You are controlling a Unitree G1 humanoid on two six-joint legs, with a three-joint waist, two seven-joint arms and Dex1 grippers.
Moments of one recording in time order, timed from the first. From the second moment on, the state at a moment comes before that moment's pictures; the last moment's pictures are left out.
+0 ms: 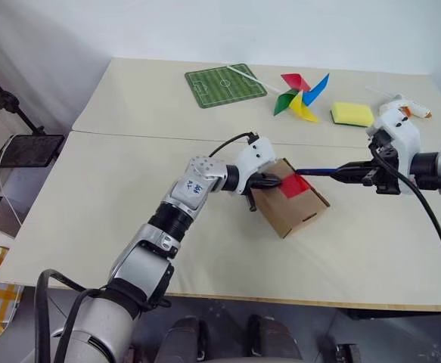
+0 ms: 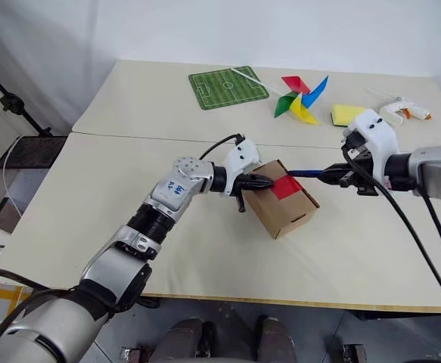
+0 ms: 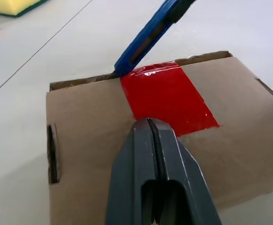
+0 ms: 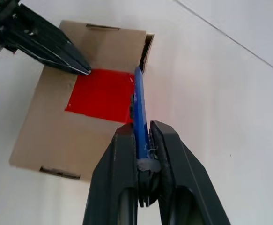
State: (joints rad) left arm -1.03 0.08 -0.32 0.64 -0.02 0.28 -0.84; right arm -0.77 -1.14 0.05 -0.12 0.68 1.21 0.84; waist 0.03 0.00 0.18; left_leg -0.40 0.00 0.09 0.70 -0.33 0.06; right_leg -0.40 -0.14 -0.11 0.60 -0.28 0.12
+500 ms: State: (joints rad) left arm -1.07 0.03 -0.33 0.74 0.02 0.18 -0.83; right arm -1.14 -1.20 0.40 0.07 0.56 1.42 1.09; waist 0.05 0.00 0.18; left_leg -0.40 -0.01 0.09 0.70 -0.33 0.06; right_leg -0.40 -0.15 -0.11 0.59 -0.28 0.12
